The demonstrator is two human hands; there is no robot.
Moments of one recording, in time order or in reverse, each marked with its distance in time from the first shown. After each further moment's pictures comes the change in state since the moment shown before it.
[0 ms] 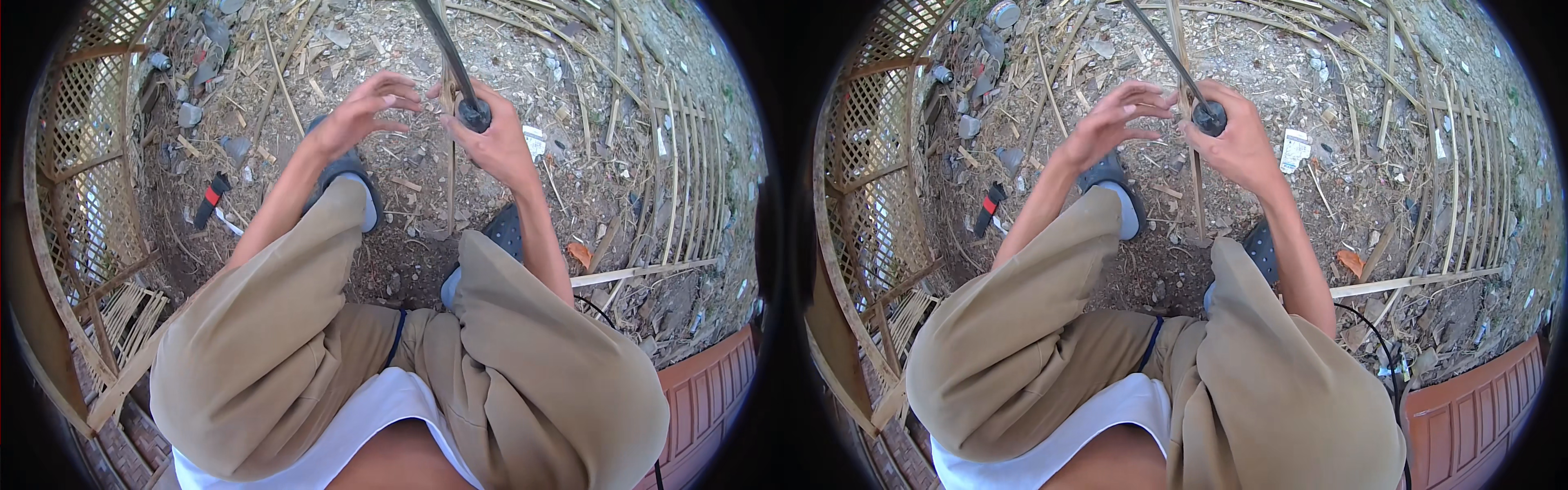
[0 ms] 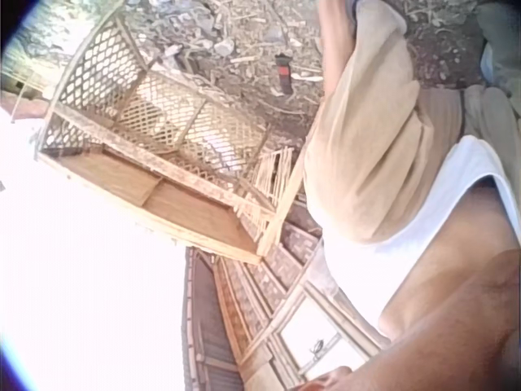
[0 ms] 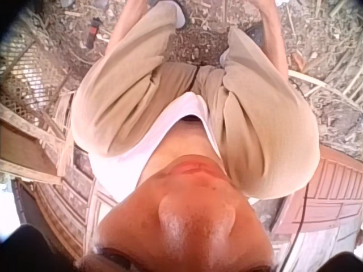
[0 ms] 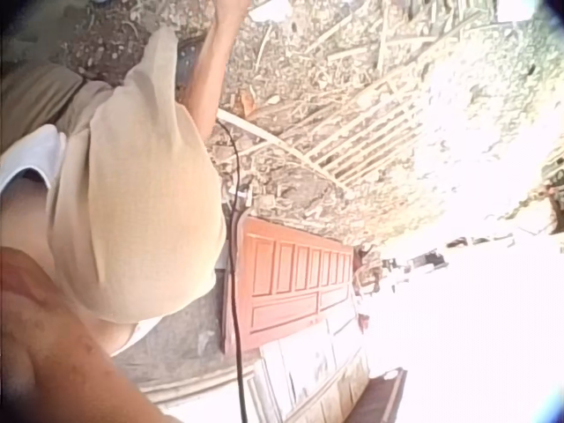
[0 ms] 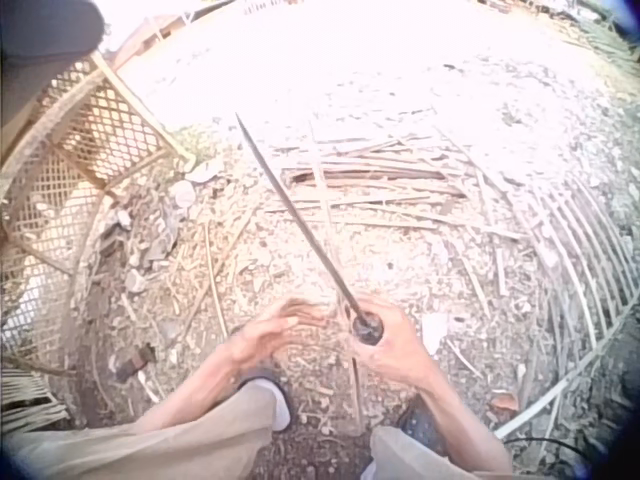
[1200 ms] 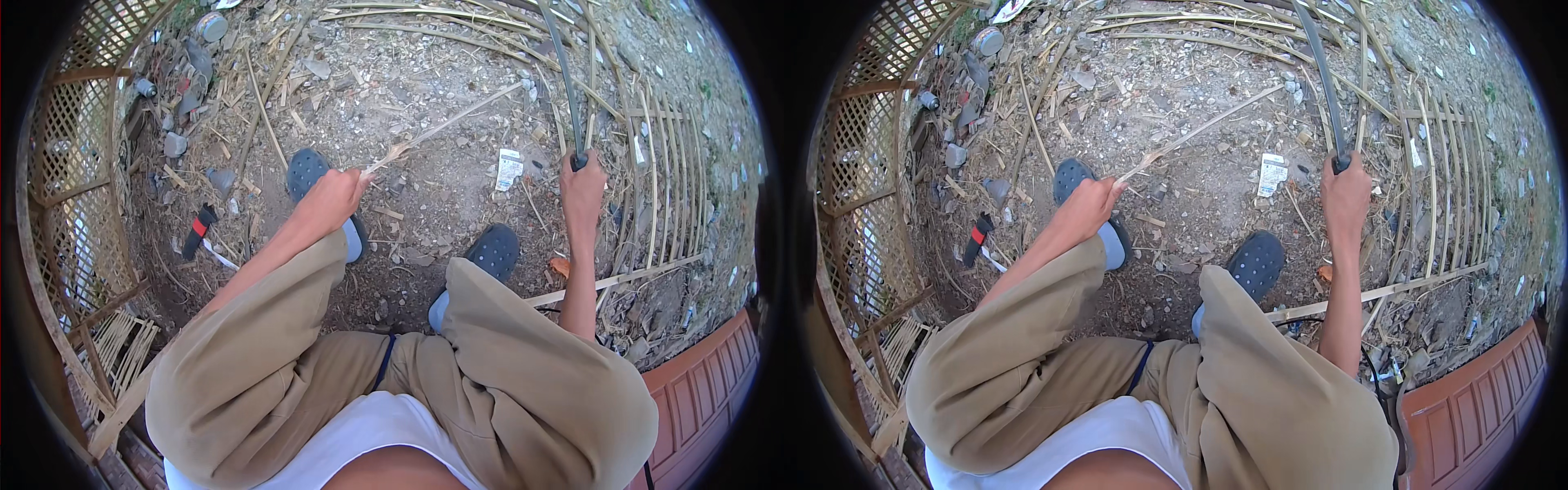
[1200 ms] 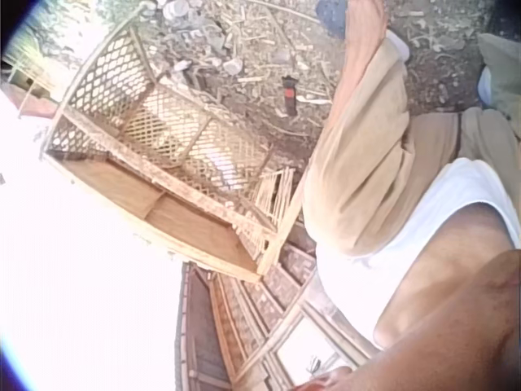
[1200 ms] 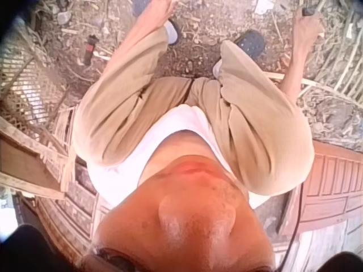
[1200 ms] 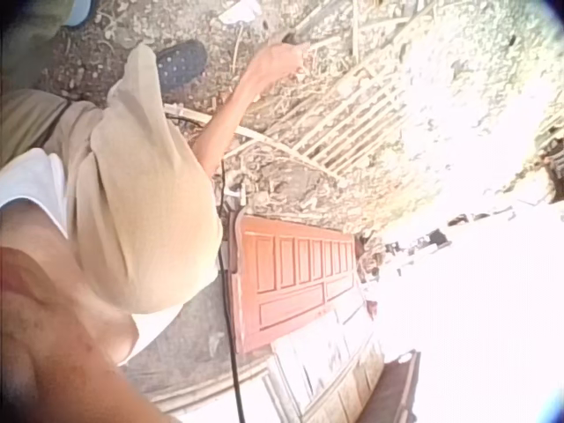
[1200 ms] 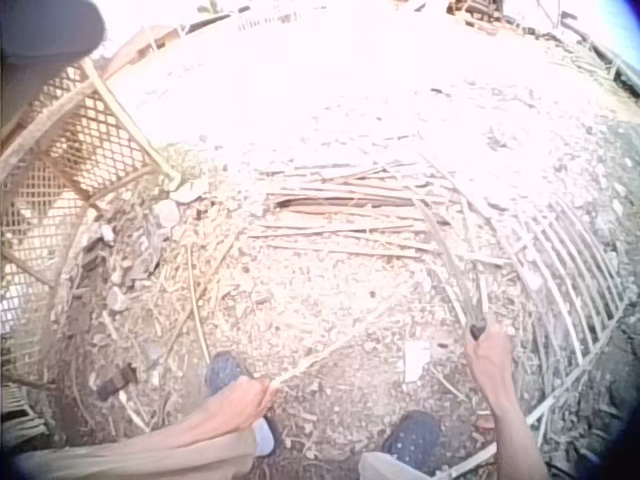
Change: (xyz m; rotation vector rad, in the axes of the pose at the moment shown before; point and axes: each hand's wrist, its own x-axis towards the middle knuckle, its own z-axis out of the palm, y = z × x) left_hand -0.046 -0.031 0.024 1.157 0.238 -0.262; right_hand -0.062 0.042 -0.140 -0.890 0.480 0.579
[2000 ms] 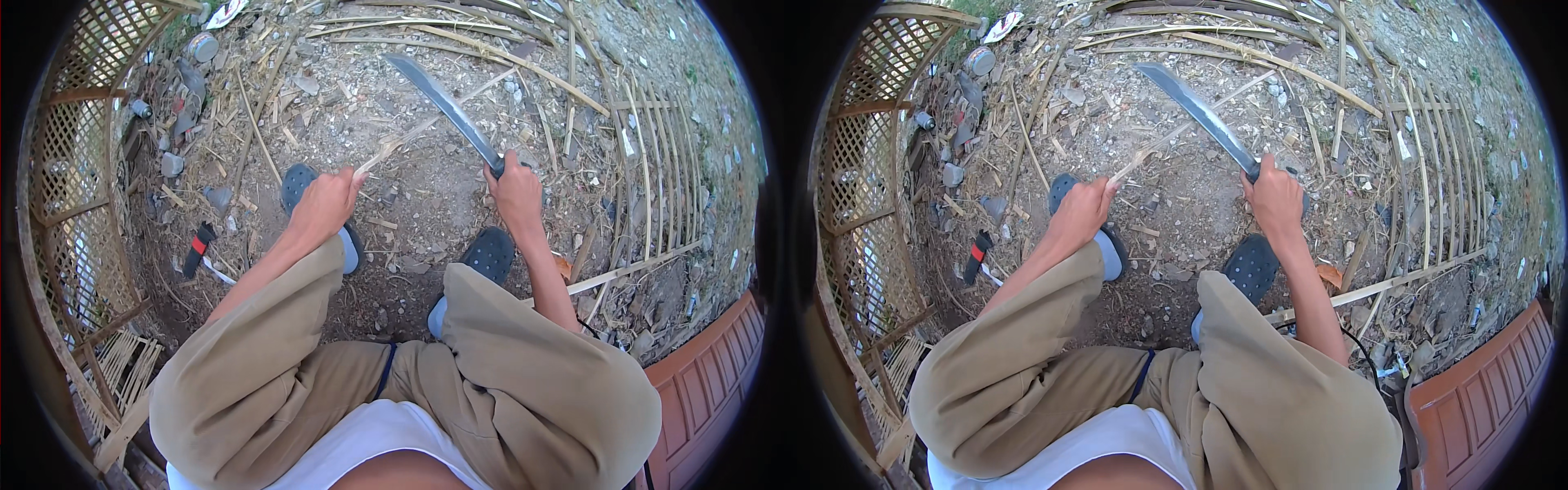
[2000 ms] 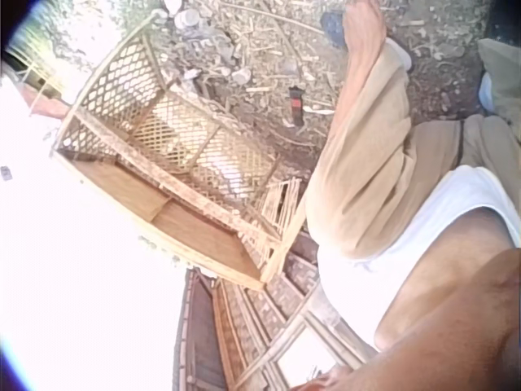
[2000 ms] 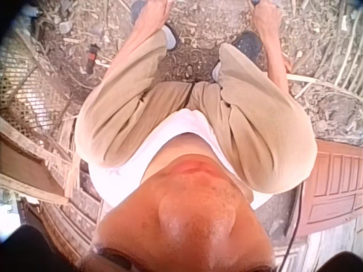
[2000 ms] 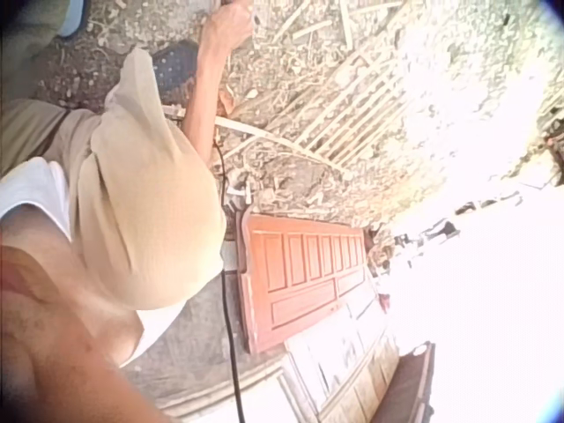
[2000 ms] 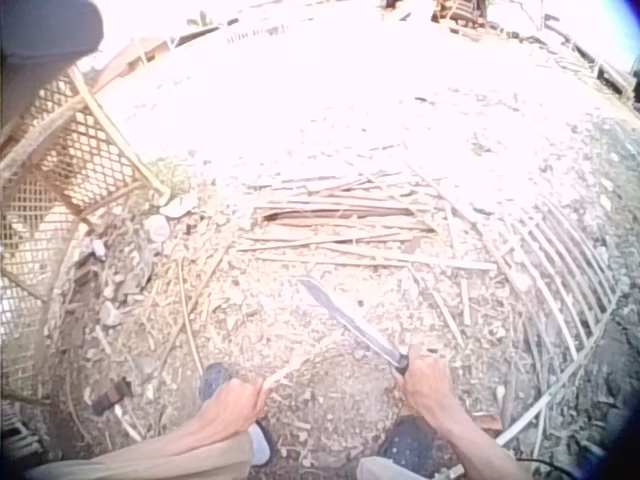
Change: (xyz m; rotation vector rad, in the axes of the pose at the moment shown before) left_hand 0.007 0.026 -0.011 0.094 0.100 -0.022; right_hand -0.033 -0.025 0.066 -0.133 -0.136 -0.284
